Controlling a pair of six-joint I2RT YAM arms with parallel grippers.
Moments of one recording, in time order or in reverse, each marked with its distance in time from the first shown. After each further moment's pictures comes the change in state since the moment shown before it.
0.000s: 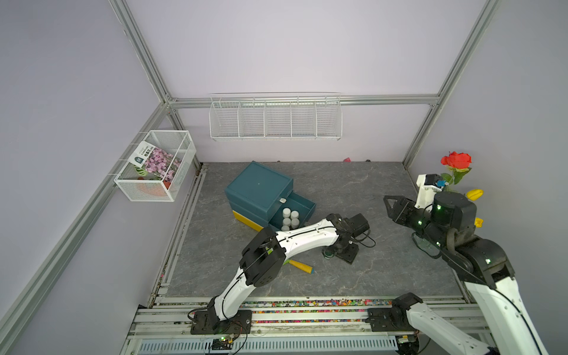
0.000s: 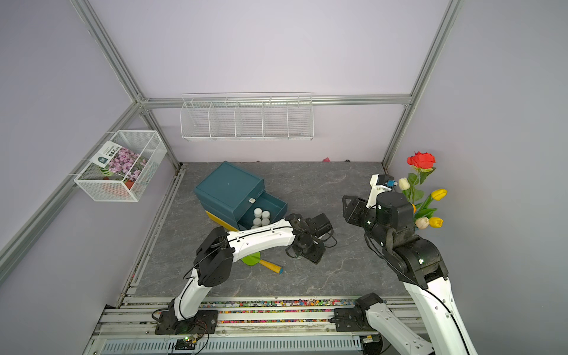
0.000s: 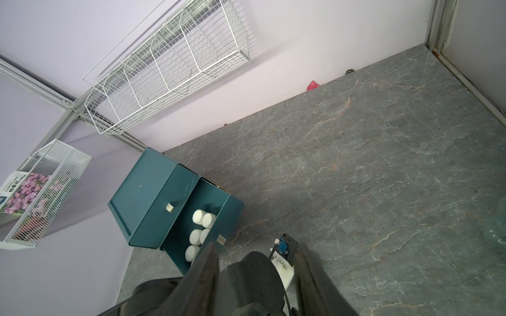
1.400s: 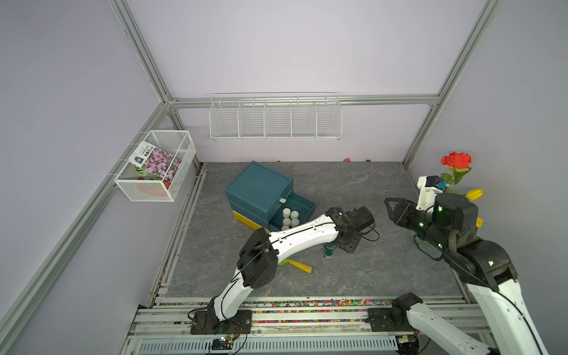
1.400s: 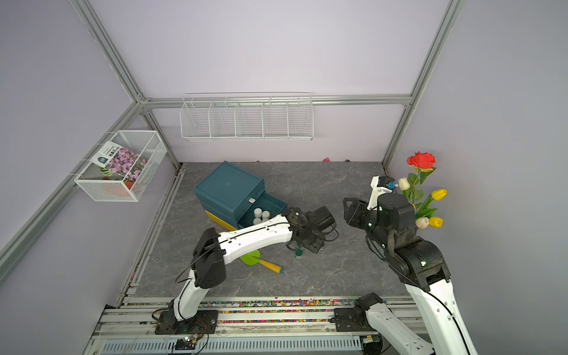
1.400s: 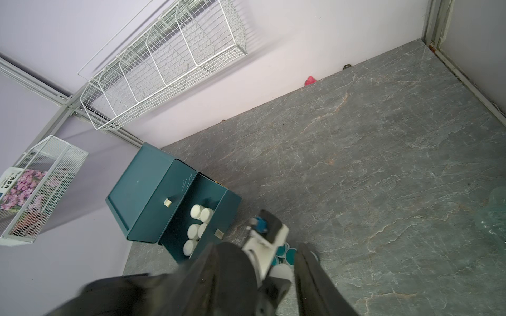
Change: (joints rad) left arm 0.002 -0.113 0.126 -0.117 -0.231 0.029; right arm 0.000 -0.007 0.008 -0.031 0.000 0.000
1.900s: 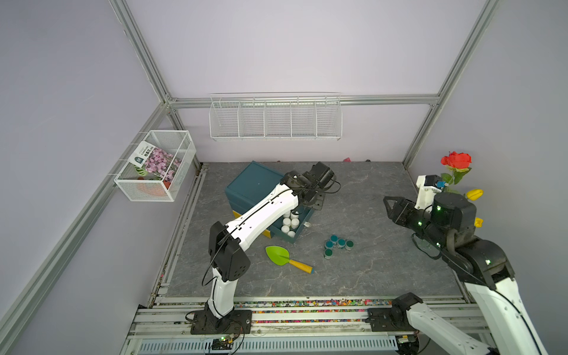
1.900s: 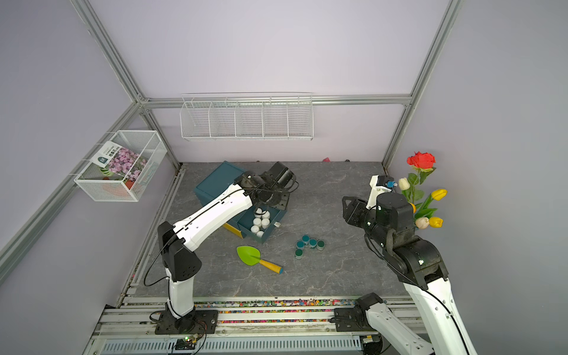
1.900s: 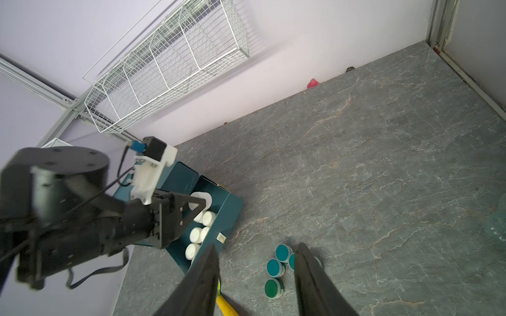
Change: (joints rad) left arm 0.310 -0.111 0.042 -0.066 -0.122 0.052; right arm 0.000 0.001 -0.017 0.037 -0.004 0.004
